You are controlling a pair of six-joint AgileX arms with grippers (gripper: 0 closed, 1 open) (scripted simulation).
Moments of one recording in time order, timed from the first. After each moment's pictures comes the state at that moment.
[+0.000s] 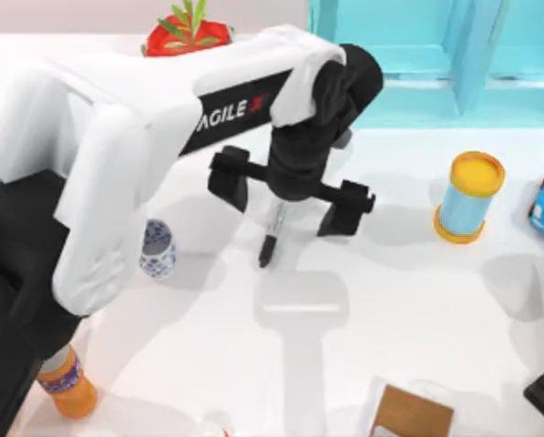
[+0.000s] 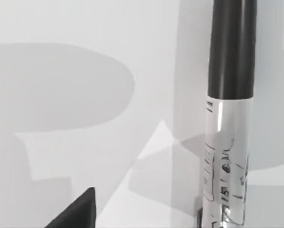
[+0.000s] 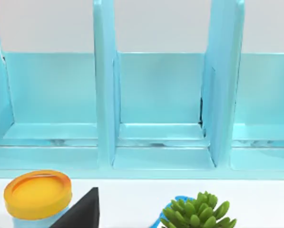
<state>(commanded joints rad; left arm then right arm) -0.67 2.54 2.06 -1.05 -0.18 -0.35 0.00 0.00 0.00 0.00 0.00 0.00</state>
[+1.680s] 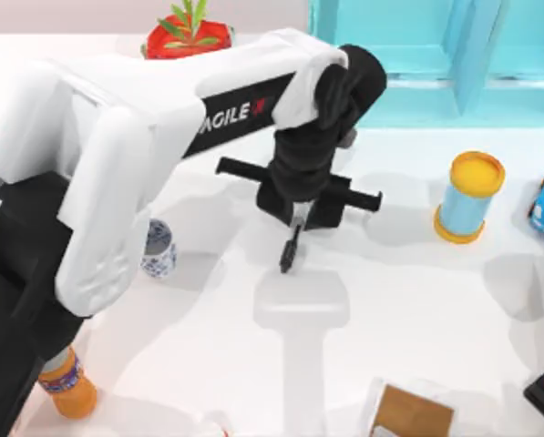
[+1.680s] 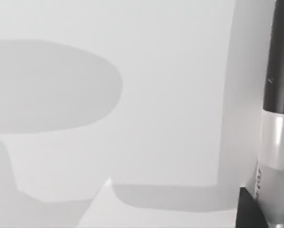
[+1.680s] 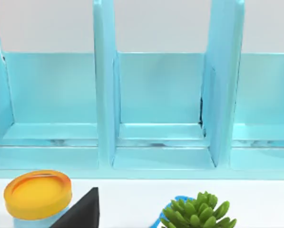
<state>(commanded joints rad) -0.69 2.49 2.06 -1.05 -0.13 -0.38 0.00 0.00 0.00 0.00 0.00 0.00</state>
